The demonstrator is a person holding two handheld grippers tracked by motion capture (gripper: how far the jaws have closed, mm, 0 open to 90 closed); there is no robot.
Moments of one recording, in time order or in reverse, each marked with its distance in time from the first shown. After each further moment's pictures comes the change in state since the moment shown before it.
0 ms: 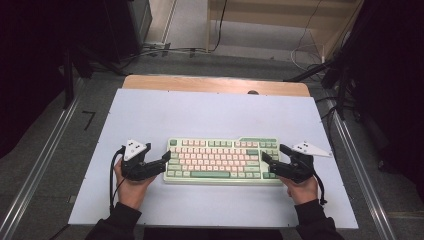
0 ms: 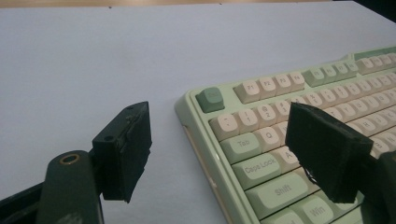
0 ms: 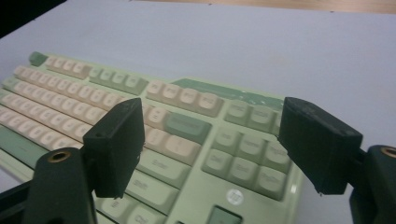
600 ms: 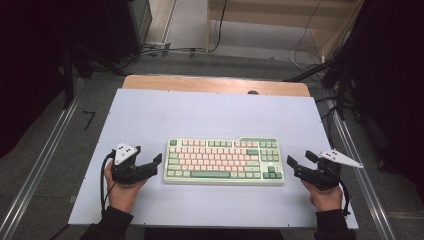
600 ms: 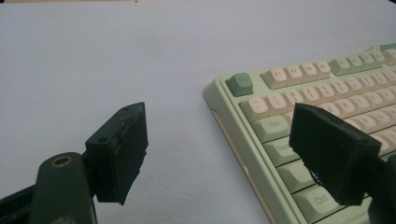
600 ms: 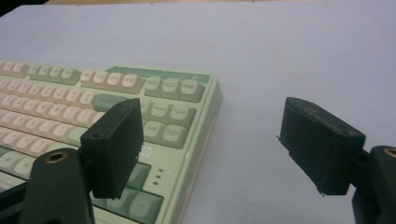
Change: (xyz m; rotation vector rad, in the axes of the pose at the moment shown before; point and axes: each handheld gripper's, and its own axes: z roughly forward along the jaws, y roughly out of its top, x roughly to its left) left arm 0.014 -0.008 -0.013 0.005 0.055 -0.004; right arm -0.046 -0.019 -0.039 -0.016 -0.114 0.082
